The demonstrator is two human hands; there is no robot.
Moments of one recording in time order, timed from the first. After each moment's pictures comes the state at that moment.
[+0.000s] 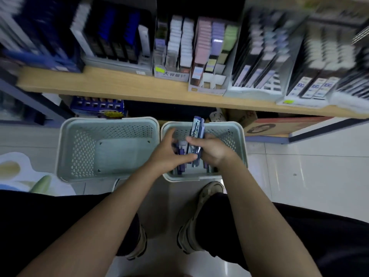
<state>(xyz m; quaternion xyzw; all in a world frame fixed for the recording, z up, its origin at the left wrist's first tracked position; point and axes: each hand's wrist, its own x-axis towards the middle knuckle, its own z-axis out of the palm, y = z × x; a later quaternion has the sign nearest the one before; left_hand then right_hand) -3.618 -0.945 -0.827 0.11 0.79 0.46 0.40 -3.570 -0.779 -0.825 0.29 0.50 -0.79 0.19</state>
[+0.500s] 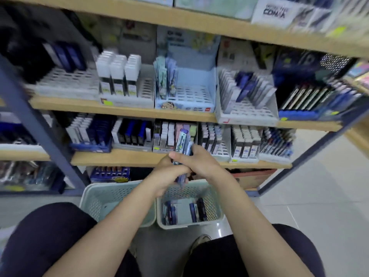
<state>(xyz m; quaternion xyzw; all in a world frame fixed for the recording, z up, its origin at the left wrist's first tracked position) -3.594 -0.943 -0.592 0.10 0.69 0.60 0.38 -3.546 -0.821 -0.557 0.19 0.81 -0.56 0.03</state>
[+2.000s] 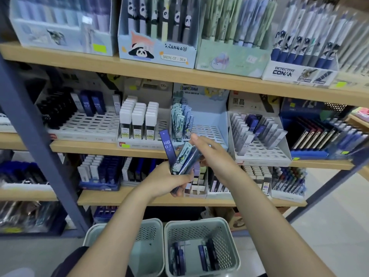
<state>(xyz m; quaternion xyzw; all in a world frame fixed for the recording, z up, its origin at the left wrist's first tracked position) -3.672 -0.970 -0.525 0.28 0.71 0.57 0.30 -3.604 -0.827 -0.464 0.17 0.79 -0.58 -0.08</state>
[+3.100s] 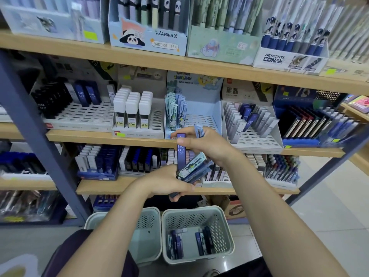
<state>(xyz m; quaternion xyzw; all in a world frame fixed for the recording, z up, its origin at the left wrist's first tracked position) -3.649 -0.970 -0.526 0.35 0.73 0.43 0.40 -3.606 -0.807 -0.464 0.05 0.82 -0.57 -0.02</state>
